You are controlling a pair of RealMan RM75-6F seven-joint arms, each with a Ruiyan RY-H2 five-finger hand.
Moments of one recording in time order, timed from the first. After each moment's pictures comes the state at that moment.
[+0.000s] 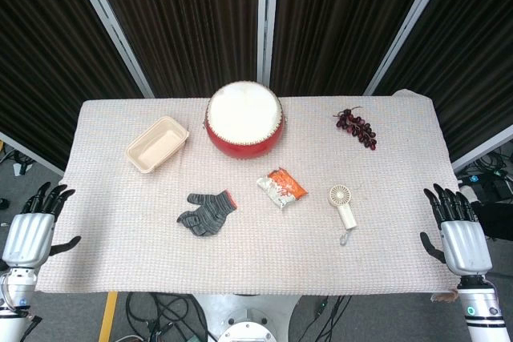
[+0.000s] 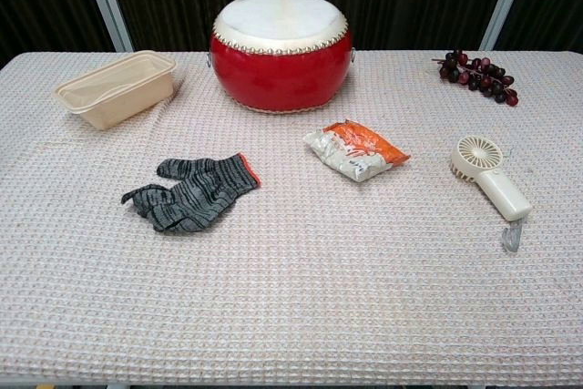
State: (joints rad) left arm -0.12 -1.20 -0.05 -1.57 1.47 1.46 0.13; right arm 0.10 -1.19 0.06 -1.57 -1.50 1.45 -0.11
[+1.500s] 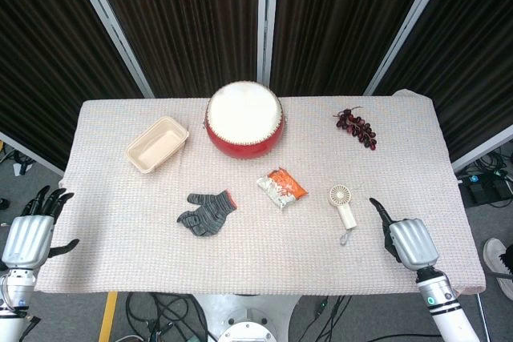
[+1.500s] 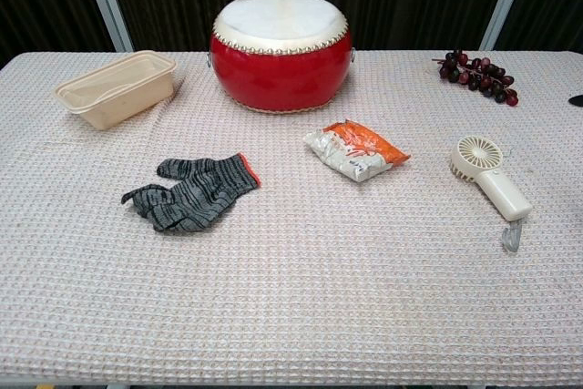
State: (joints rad) left arm -0.11 -1.22 -0.03 -1.52 1.46 1.44 0.10; right arm 0.21 -1.34 0.01 -1.46 -1.59 1.28 -0.08
